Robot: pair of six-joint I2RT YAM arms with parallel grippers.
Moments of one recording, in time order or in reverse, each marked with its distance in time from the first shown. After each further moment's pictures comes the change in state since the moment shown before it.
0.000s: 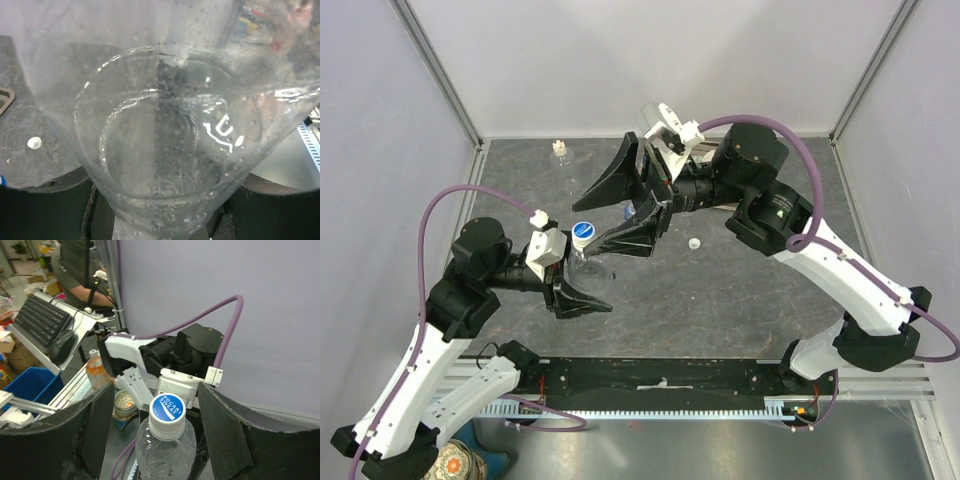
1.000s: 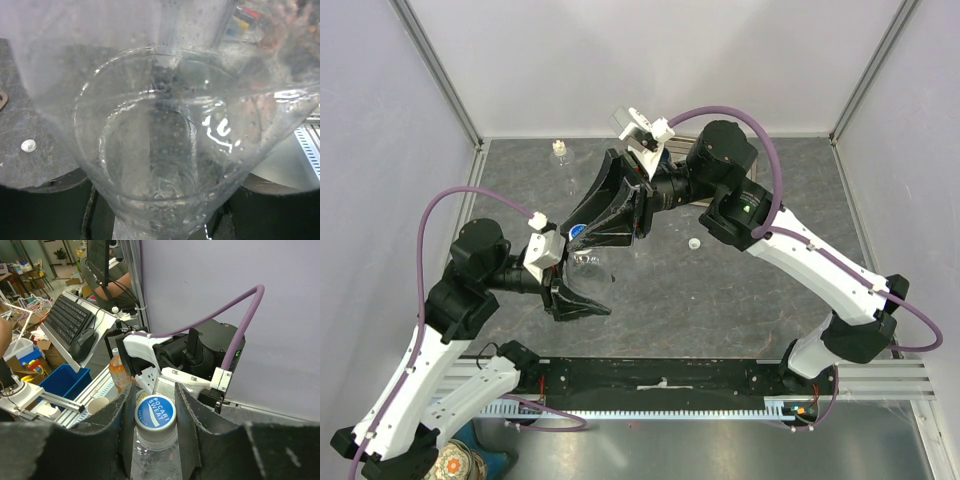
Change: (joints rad) left arm 0.001 -0.007 0.000 -0.001 0.046 -0.001; right arm -0.001 0.086 -0.044 0.186 -0.140 0.155
